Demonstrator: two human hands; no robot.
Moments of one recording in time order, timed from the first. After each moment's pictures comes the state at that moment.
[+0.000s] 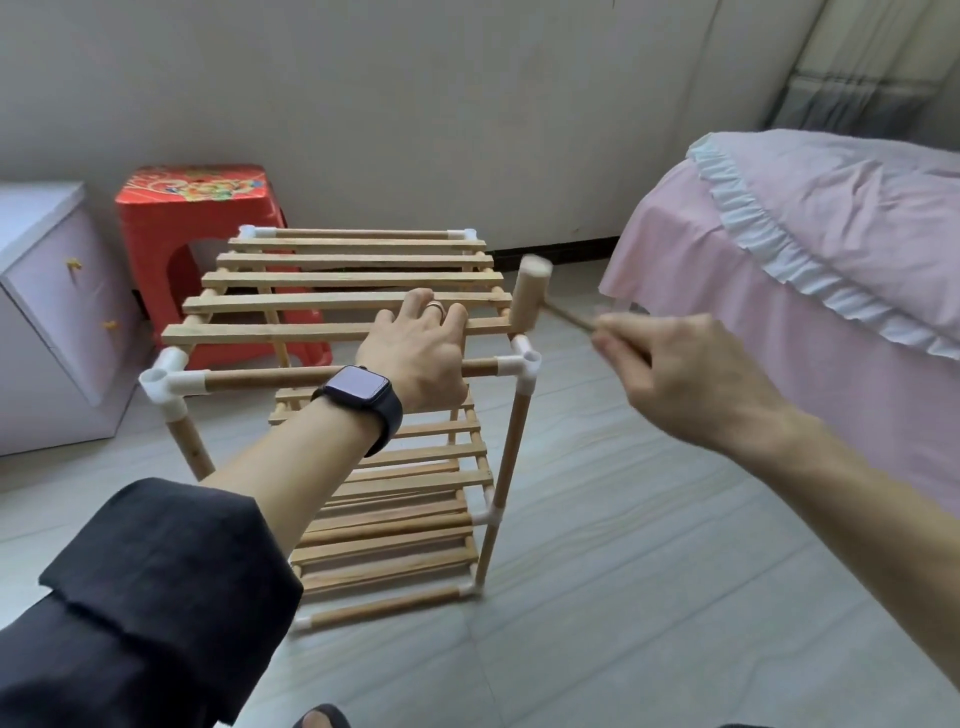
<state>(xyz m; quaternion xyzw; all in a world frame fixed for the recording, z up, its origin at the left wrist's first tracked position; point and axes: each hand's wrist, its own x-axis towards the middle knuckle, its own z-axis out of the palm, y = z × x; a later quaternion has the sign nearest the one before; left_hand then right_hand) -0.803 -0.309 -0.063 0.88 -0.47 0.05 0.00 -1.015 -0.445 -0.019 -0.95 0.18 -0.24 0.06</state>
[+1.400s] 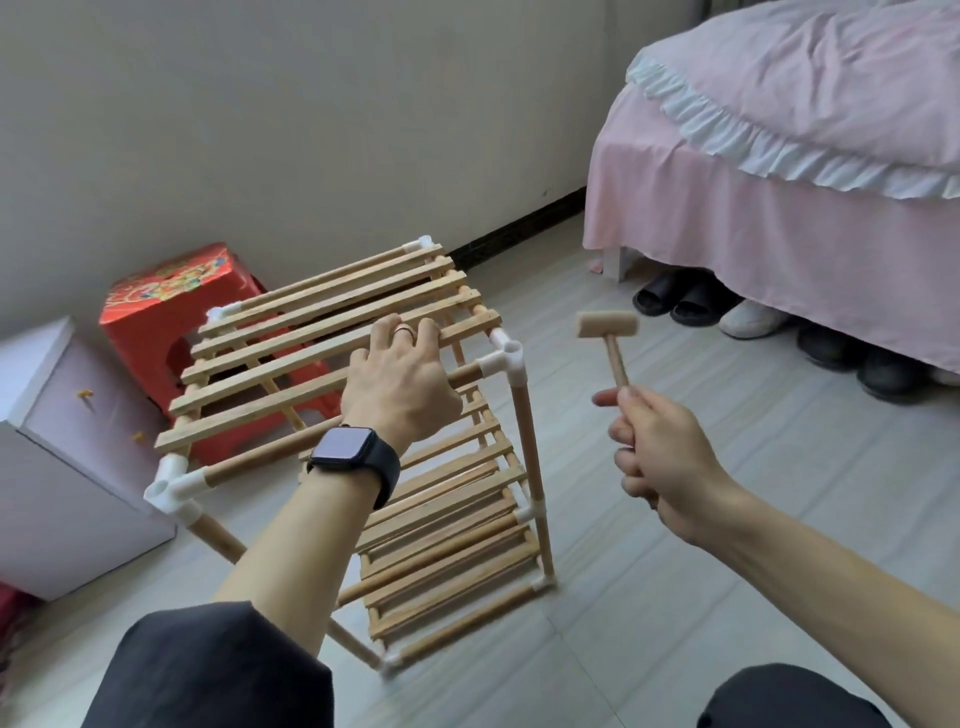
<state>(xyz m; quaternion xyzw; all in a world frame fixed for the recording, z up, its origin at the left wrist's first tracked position) -0.809 -0.318 -0.060 0.89 -0.45 0.06 0.00 -1.025 -0.413 -0.123 -0.57 0.37 -0.24 0.70</state>
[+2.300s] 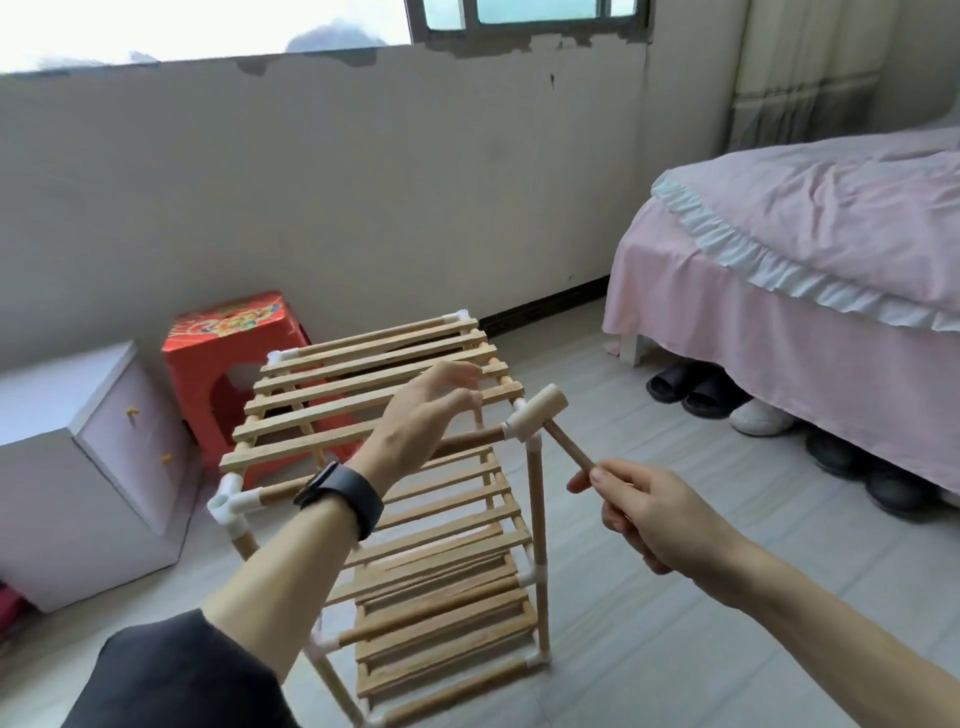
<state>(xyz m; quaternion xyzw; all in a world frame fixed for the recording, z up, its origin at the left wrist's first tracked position) -0.816 -0.289 -0.022 0.75 -0.46 -0.16 0.44 -1.047 -0.404 -0.072 -0.75 0.26 -0.14 0.59</state>
